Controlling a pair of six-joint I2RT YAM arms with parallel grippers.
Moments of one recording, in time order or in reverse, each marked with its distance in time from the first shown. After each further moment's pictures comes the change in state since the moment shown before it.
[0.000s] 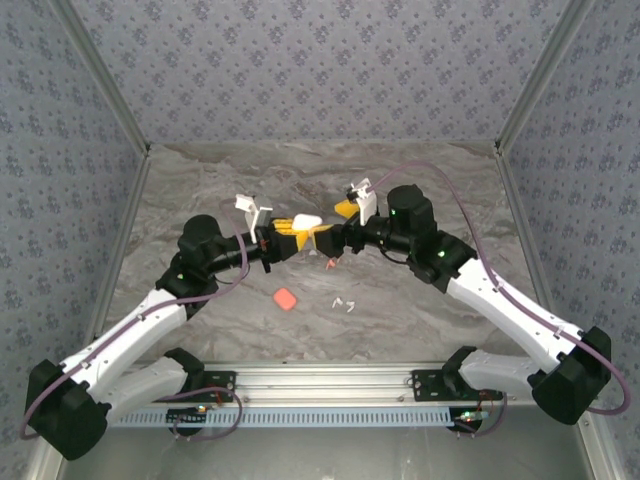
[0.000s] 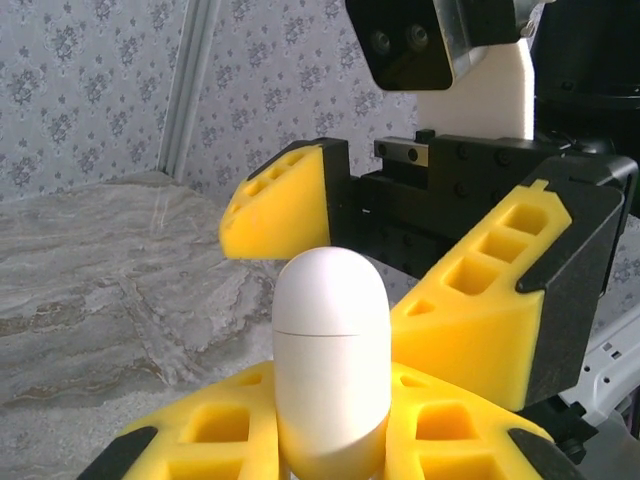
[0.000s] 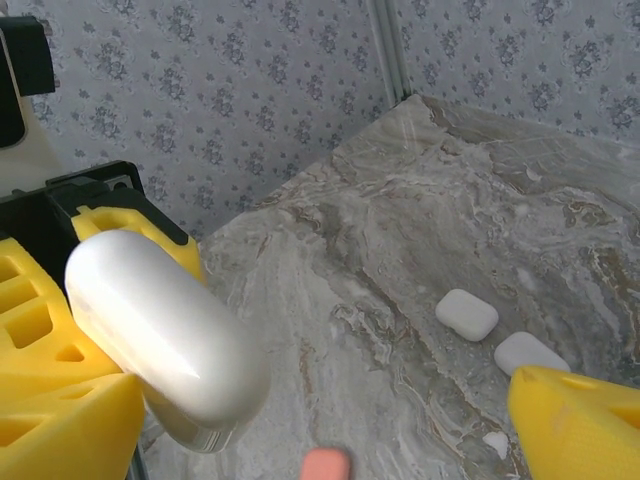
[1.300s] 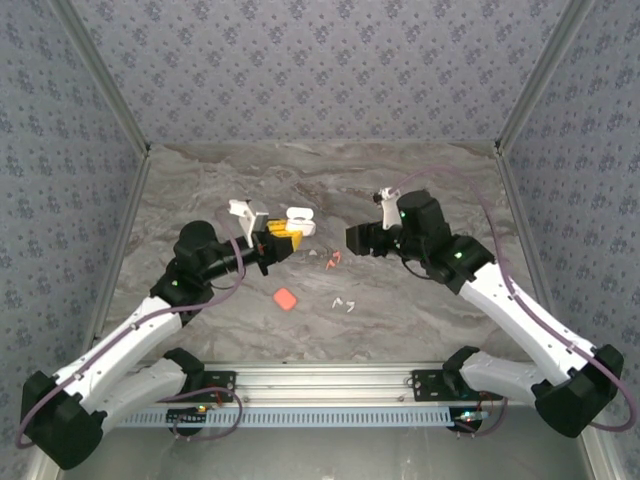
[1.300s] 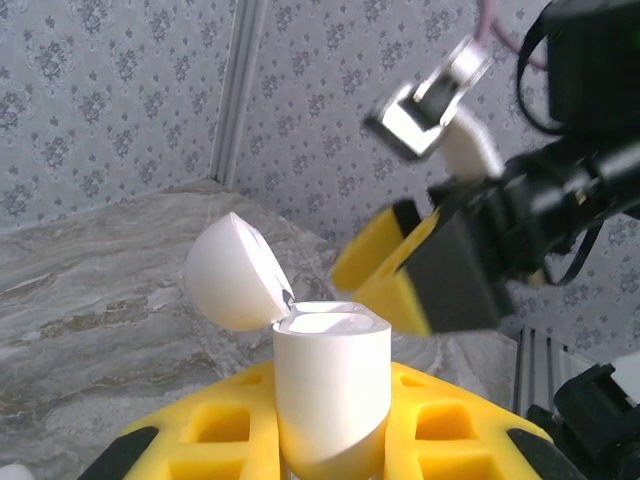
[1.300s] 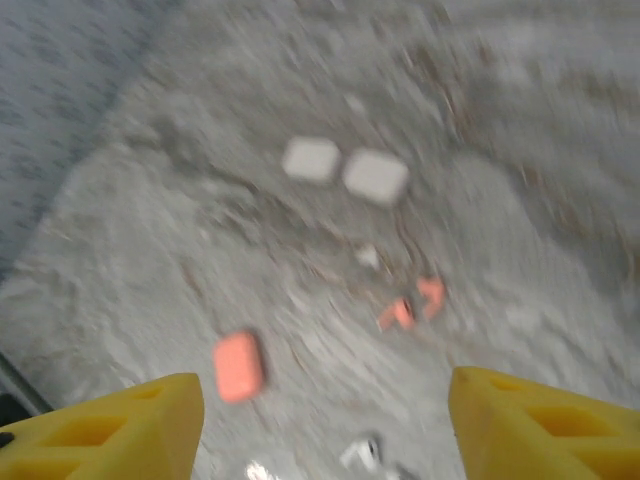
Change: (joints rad) left arm -0.004 -0.075 -0.029 -0.067 -0.111 0.086; right arm -0.061 -0.051 -0.035 -0.392 0.220 0.212
